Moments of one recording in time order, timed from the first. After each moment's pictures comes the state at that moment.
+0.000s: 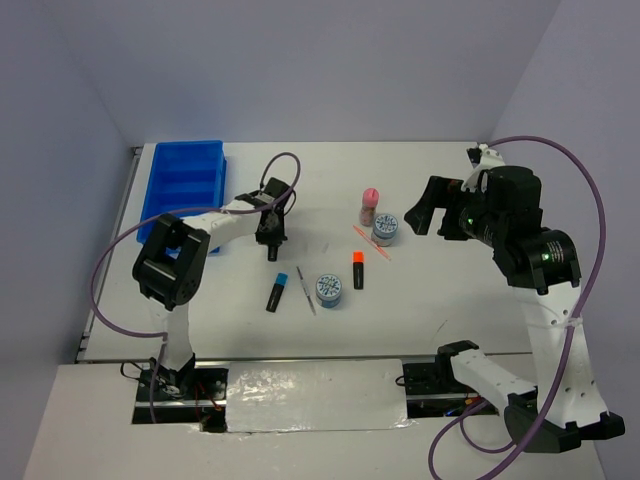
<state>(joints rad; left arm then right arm) -0.48 1.95 1.33 -0.50 -0.20 -0.51 0.20 0.97 1.47 -1.04 -0.16 0.33</state>
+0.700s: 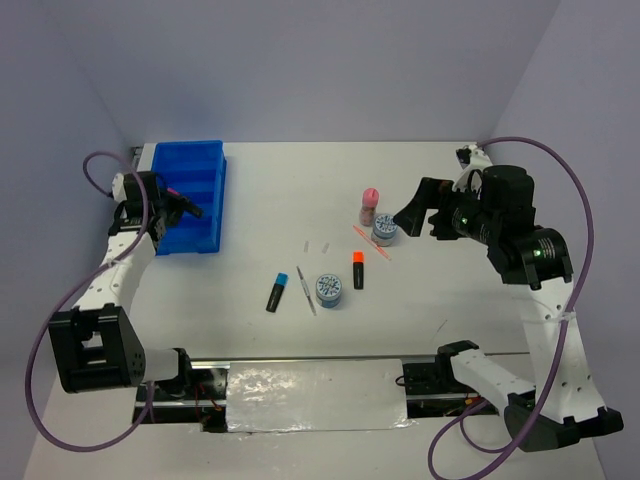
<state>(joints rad) 0.11 1.30 1.02 -0.29 -0.06 -0.98 0.20 0.97 1.42 -0.98 -0.28 0.33</state>
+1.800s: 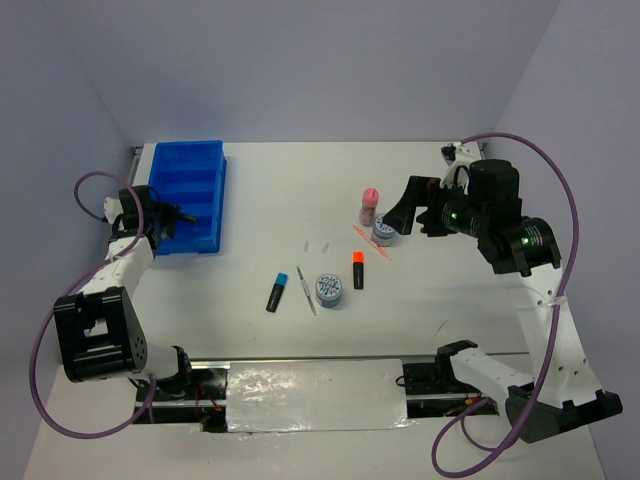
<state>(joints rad) 0.23 1.37 0.84 -0.12 -0.07 -1.19 0.24 1.02 1.41 -0.94 -0.33 0.33</state>
